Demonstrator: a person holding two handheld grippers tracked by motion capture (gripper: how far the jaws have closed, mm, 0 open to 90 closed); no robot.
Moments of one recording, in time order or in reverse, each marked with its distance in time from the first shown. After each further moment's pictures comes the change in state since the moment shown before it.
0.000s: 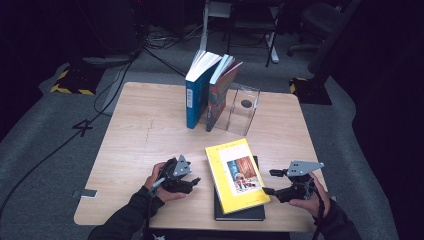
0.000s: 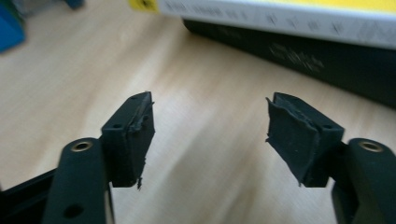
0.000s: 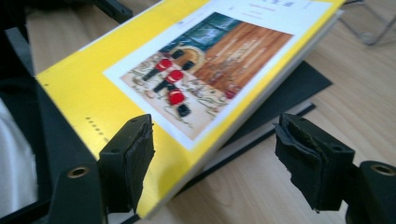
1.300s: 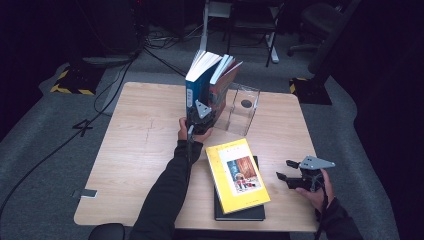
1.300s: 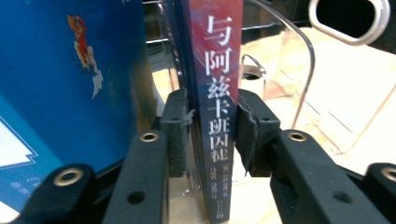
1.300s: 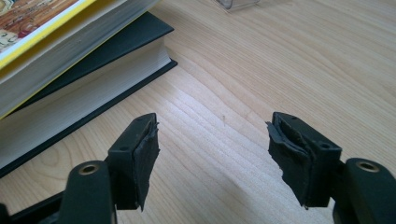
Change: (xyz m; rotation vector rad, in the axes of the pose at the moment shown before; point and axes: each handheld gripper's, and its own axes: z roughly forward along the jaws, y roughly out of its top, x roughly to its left) left arm 0.098 0.123 0.081 -0.332 0.339 -0.280; right arm -0.058 -0.049 -0.003 -0.049 -0.280 0.081
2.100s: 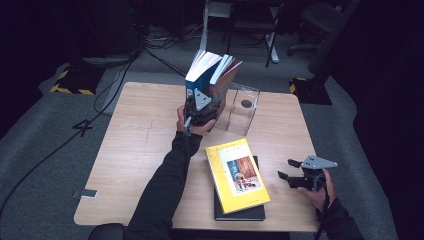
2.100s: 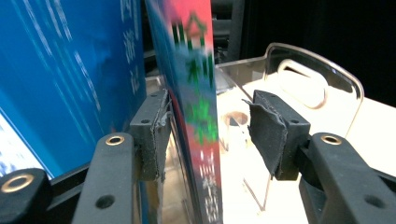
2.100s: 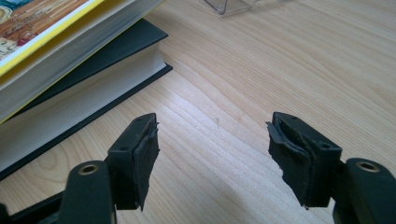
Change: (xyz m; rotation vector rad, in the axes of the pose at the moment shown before) left arm 0.002 0.039 -0.026 -0.123 -0.036 0.029; right arm -0.002 0.001 -0.004 -0.013 -0.012 0.009
